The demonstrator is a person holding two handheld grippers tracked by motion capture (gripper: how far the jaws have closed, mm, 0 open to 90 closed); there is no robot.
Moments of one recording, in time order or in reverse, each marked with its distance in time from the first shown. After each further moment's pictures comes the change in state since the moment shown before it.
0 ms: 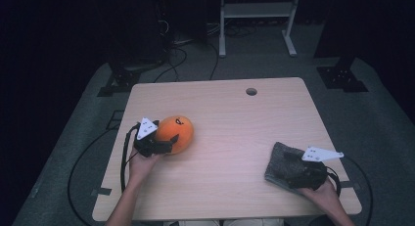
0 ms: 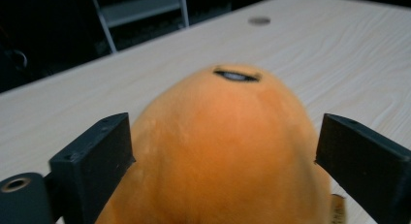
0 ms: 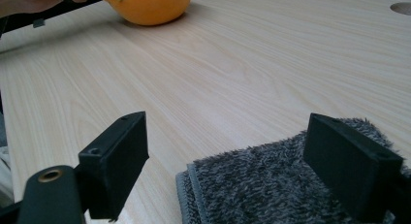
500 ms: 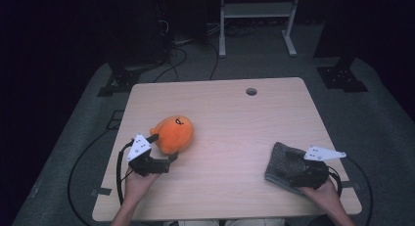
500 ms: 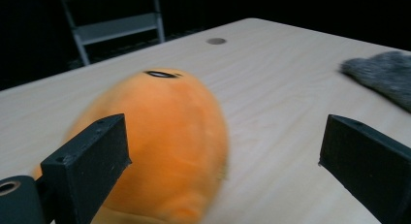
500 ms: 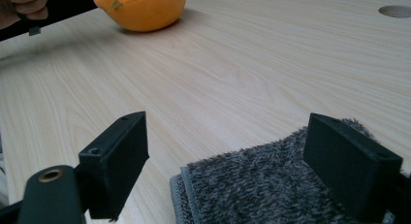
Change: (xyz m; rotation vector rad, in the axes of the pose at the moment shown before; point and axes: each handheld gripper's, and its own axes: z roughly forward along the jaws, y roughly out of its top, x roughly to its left) left arm -0.032 -0.012 -0.051 -0.138 -0.069 -0.018; right arm -0.003 0.000 -0.002 -0.018 -0.015 0.015
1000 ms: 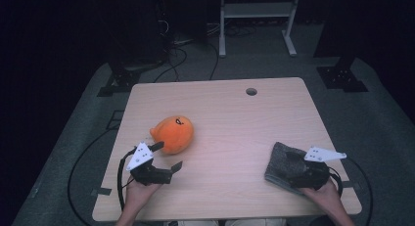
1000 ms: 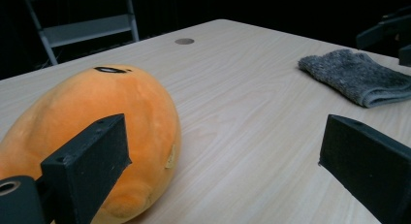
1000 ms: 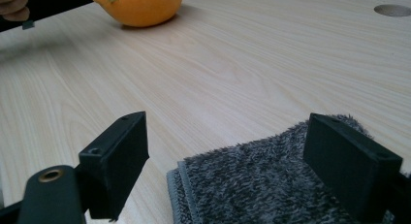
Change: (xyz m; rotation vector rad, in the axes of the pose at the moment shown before) left arm -0.025 -0.006 -0.013 -0.012 -0.114 -0.006; right arm 0.000 -0.001 -0.002 0.006 -0.016 -0.014
